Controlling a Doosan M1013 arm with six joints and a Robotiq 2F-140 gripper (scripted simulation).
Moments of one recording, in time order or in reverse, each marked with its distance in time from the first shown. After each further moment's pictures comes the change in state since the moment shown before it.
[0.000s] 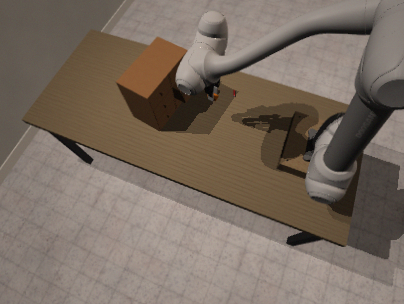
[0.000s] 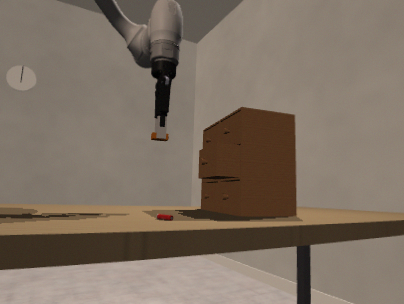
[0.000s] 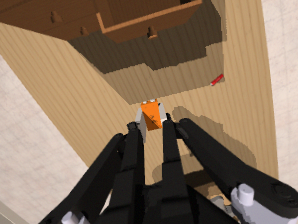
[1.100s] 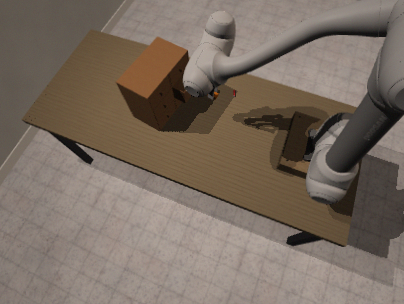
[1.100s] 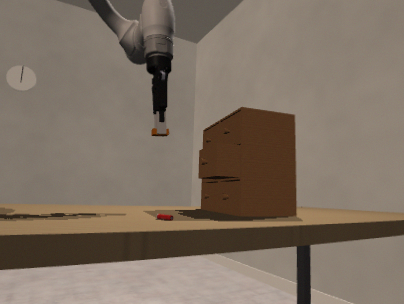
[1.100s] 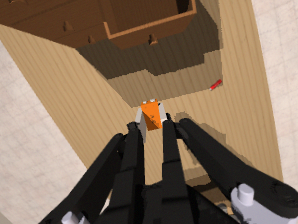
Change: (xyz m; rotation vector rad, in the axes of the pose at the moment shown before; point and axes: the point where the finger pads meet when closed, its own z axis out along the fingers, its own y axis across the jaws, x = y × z) arm -0.001 0.000 -0.014 0.000 0.078 0.000
